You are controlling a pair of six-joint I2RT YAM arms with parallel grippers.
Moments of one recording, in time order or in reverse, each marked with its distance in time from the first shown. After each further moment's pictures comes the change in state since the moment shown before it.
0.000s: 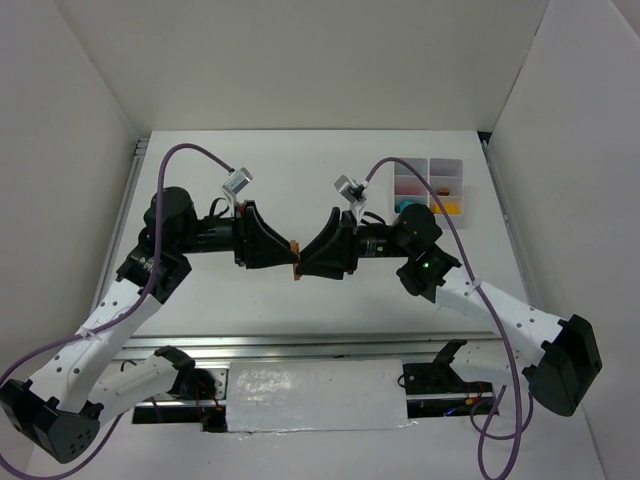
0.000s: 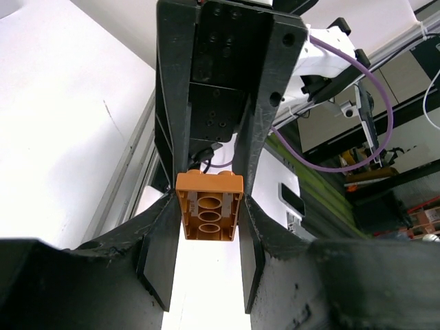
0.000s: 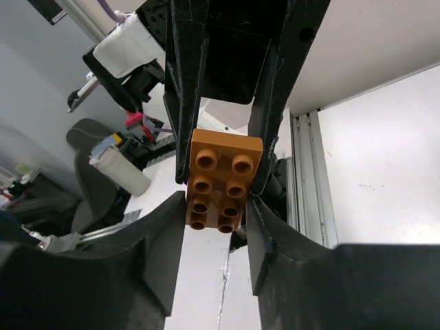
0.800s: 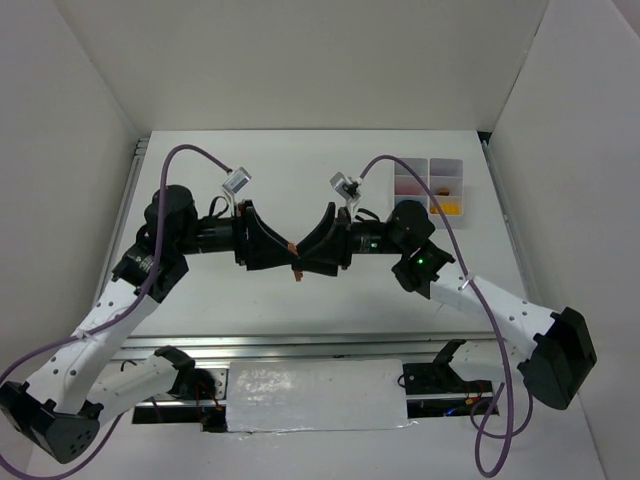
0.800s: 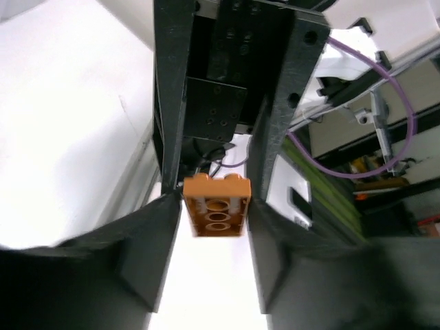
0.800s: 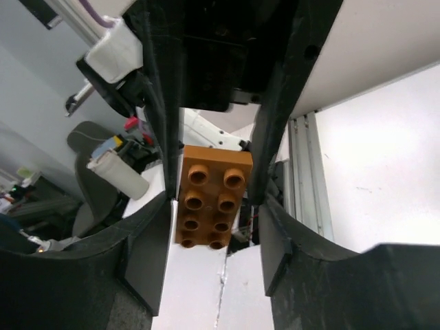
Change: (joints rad) left arm -0.001 -0.005 0.010 -0.069 -0.051 0.040; right arm 0.000 0.050 0.019 0.022 0.011 0.006
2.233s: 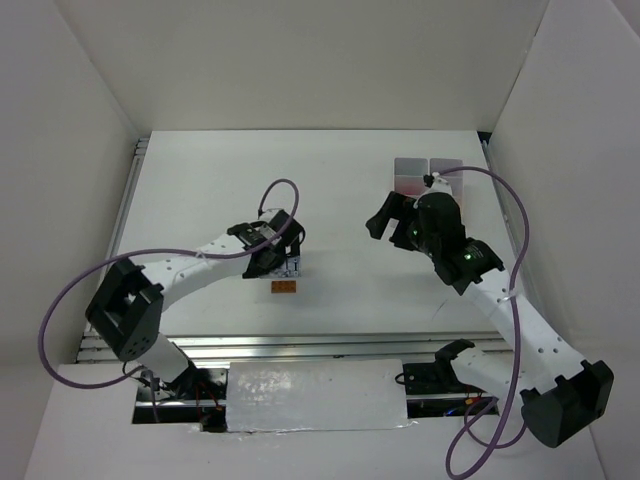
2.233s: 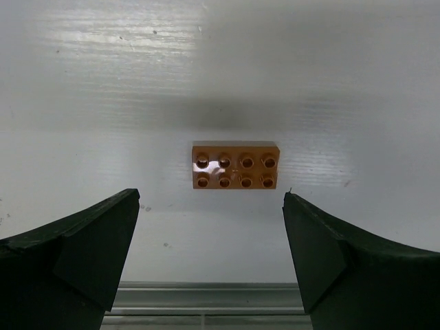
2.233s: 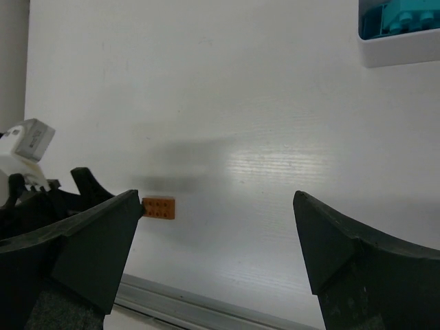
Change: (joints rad) left arm -0.249 0.594 0.075 -0.558 -1.215 -0.071; right arm -0.304 -0.180 0.073 -1.012 0.947 -0.093
